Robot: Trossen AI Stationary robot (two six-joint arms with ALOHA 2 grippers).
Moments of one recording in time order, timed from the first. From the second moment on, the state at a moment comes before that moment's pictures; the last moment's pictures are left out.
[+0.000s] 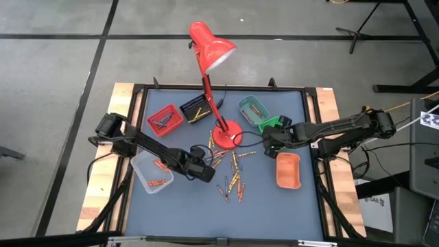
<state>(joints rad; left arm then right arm) -0.30 1.81 1.02 -0.48 -0.33 -1.36 0.08 1.28 0.82 -0.83 0.46 0.36</state>
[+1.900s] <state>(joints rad) -0.21 1.76 1.02 0.35 -0.49 -0.48 0.09 1.28 0.82 -0.25 -0.08 0.23</state>
